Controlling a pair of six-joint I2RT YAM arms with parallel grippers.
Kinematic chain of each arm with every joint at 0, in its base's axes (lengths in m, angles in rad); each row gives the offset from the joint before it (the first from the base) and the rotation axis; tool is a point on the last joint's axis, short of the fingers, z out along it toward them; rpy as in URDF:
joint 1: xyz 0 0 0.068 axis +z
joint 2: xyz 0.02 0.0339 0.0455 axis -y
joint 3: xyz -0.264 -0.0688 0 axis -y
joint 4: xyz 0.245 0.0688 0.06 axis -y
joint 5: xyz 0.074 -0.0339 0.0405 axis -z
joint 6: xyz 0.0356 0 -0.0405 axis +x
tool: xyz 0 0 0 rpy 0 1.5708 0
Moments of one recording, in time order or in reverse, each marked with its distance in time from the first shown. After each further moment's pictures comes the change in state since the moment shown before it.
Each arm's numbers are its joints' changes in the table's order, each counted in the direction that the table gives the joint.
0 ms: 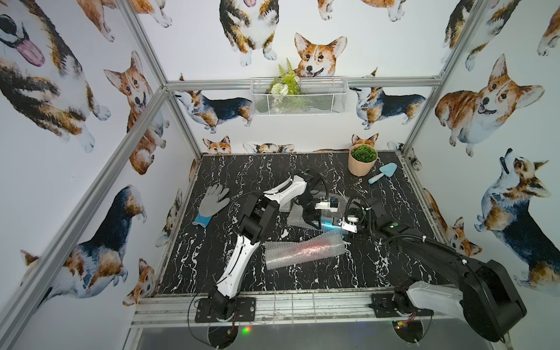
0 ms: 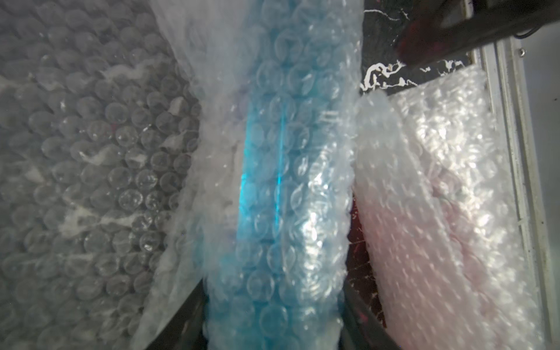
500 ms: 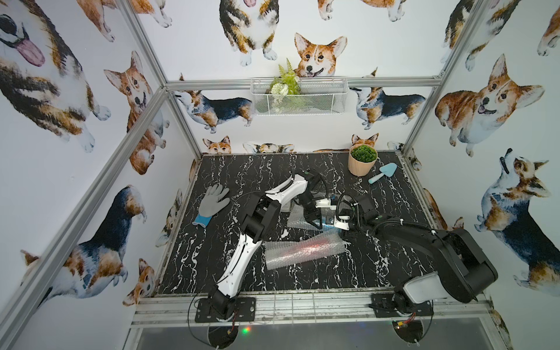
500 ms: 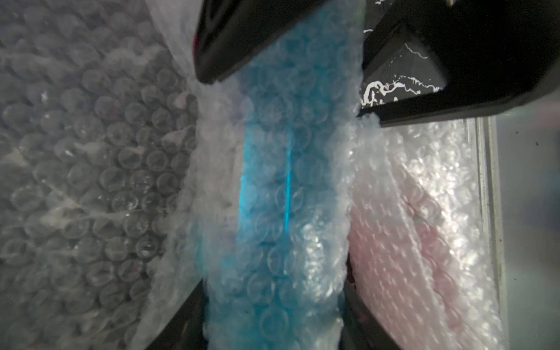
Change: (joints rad) left arm 0.007 -0.046 0.058 -0.053 0.037 -0.061; right arm -0.007 -0.257 0.058 0.112 -0.026 -0.025
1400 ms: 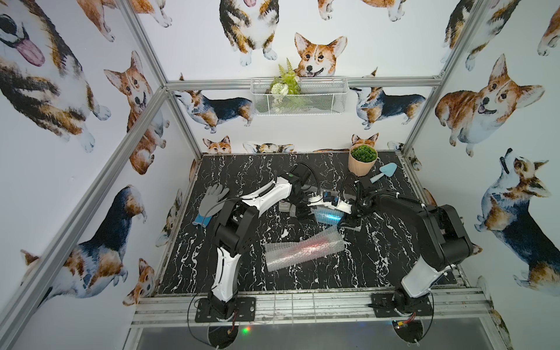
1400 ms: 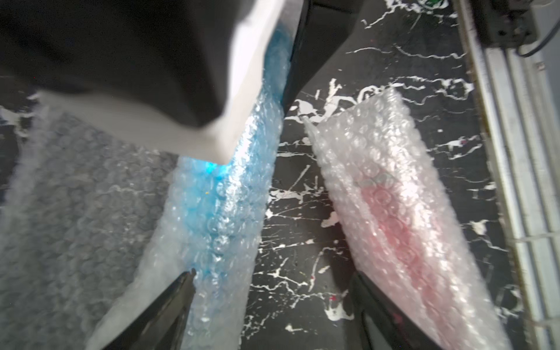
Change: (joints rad) left arm 0.032 0.423 -0.483 0.435 -0.090 0.033; right arm -0.172 -0.264 0.402 -0.453 -0.298 0.083
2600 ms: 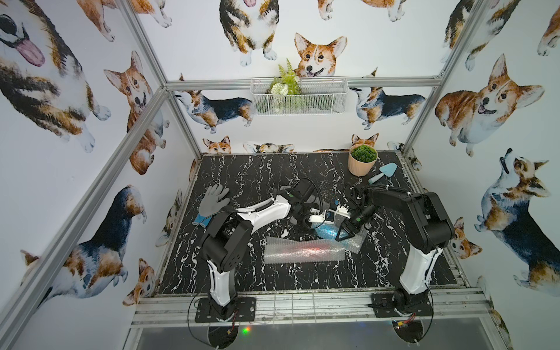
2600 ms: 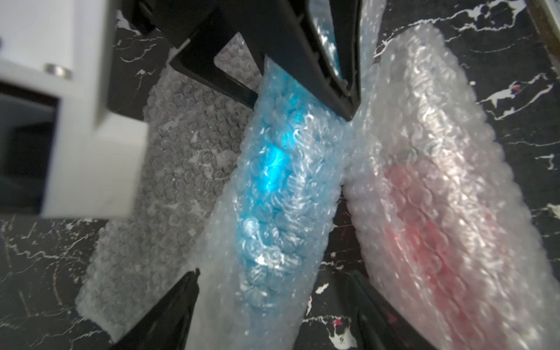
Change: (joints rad) left arm -0.122 0.135 -0.276 0.246 -0.111 0.092; right arm -0.014 -0.154 0.054 -0.396 -0.270 0.232
